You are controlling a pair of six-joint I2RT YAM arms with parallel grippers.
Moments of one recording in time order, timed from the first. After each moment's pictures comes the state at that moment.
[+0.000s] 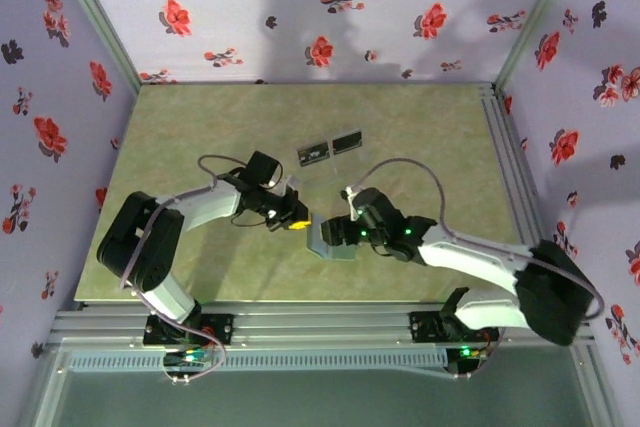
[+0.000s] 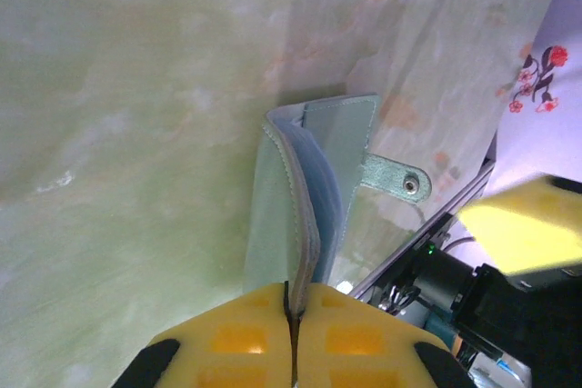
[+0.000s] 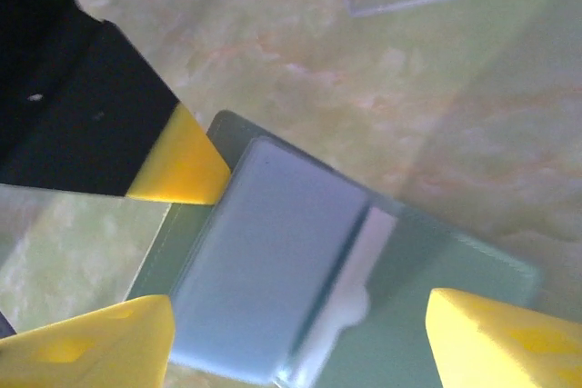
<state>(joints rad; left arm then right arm) -0.58 1.64 0.89 -0.33 0.72 -0.80 0.89 1.28 0.62 -0.08 -0.09 0.56</state>
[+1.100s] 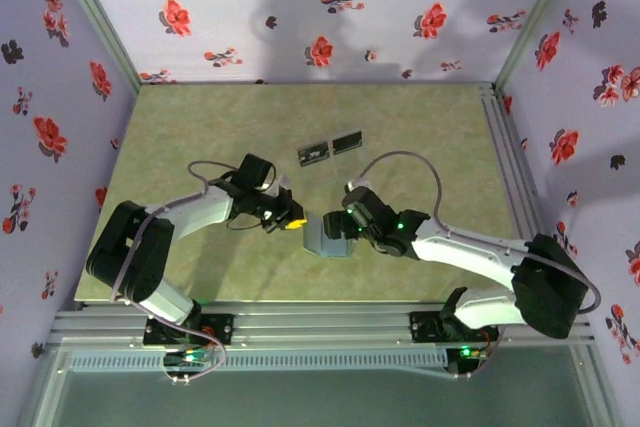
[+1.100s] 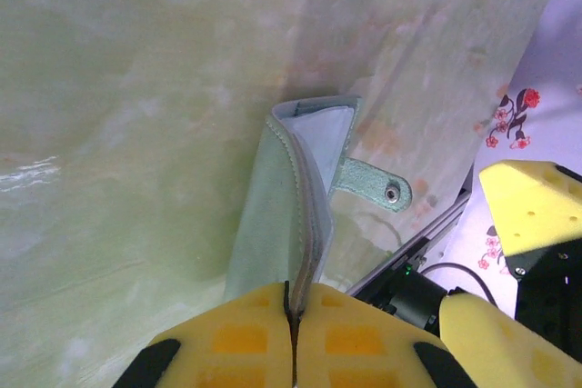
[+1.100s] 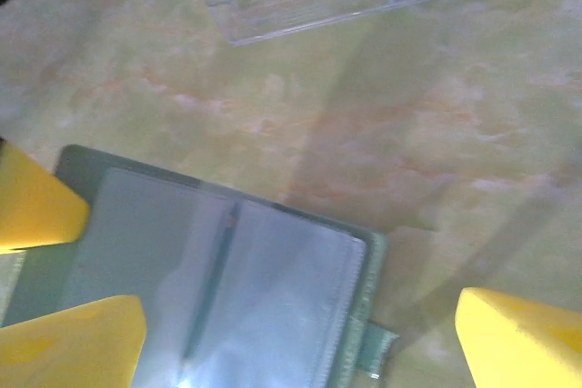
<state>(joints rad) -0.55 1.56 0.83 -0.30 0.70 -0.90 0.93 1.30 0.73 -0.28 0.17 0.61</state>
